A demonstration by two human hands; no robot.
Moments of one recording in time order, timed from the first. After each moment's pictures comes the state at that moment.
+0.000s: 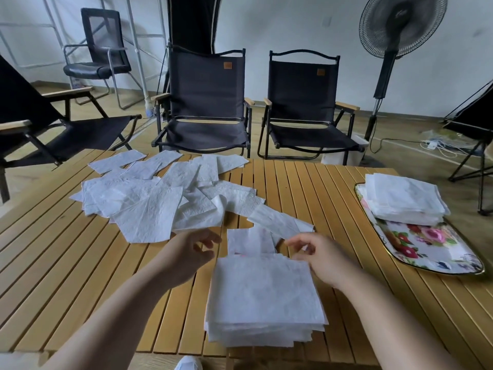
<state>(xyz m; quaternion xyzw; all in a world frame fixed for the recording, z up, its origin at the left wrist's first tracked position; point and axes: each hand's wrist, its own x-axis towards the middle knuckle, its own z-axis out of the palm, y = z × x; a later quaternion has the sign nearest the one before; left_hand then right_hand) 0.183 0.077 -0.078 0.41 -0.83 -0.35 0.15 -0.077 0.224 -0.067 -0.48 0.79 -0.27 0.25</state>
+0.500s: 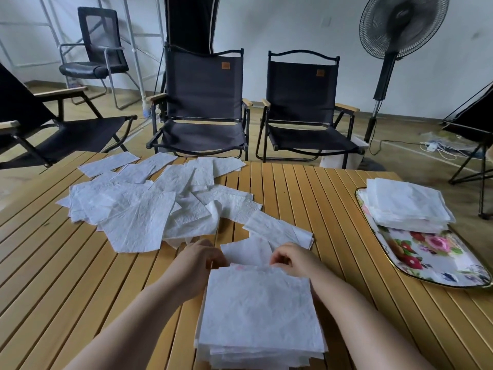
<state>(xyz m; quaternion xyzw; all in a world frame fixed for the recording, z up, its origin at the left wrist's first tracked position) 0.148 0.063 -0.110 0.35 -0.89 -0.25 0.10 -0.088 0.169 -0.101 -0.60 0.75 -0.13 0.24</state>
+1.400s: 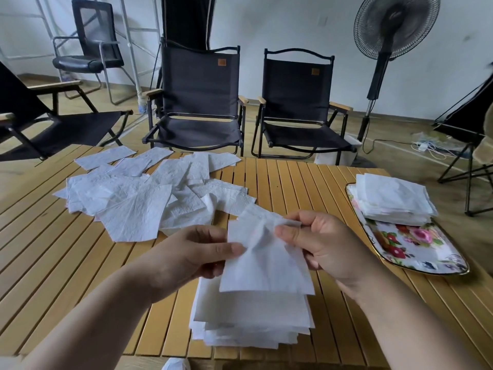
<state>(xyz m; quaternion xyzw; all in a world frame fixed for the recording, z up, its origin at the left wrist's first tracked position) 0.169 0.121 -0.019 0.24 -0.64 -0.72 0.13 -0.039 0.252 0.018 -0.40 0.61 -0.52 0.45</state>
